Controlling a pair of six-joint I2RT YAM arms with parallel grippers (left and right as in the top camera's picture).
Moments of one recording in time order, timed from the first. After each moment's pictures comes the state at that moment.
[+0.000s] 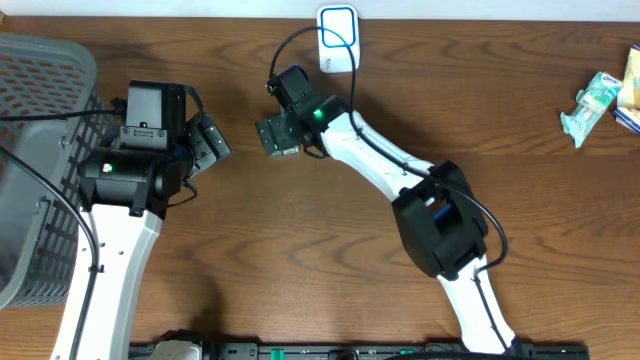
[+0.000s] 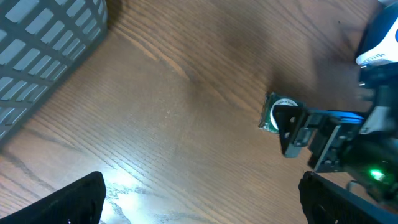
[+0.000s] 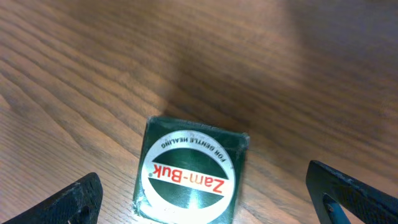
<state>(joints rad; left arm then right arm) -0.11 1.29 1.35 -1.08 -0.17 -0.61 0.68 2.33 1.88 -0.56 -0.02 0.28</state>
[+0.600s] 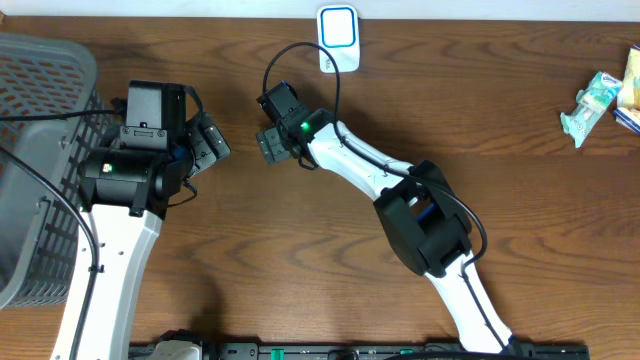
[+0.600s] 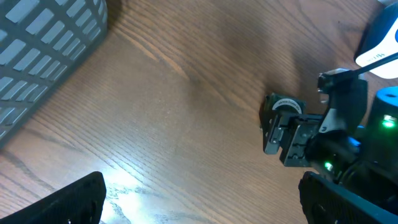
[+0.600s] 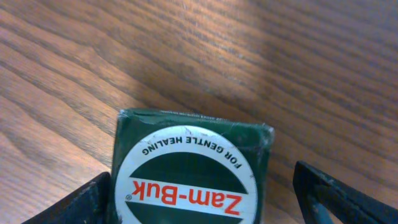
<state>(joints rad) -0.11 1.29 1.35 -1.08 -0.17 -0.61 0.72 2.40 1.88 -0.53 0.08 0.29</state>
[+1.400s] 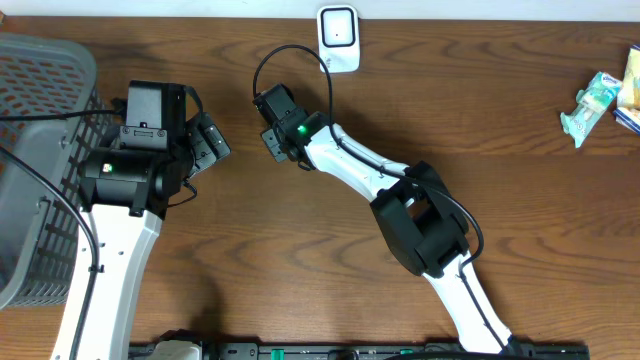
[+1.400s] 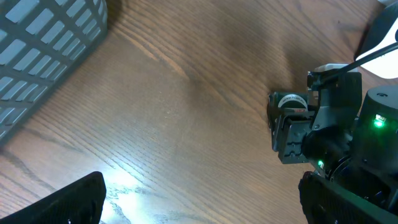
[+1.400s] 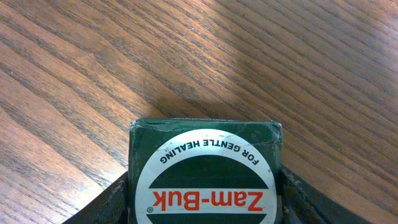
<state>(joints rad) -0.11 1.29 1.35 -1.08 -0.17 -0.61 0.73 2.41 1.88 -0.48 0.16 0.13</state>
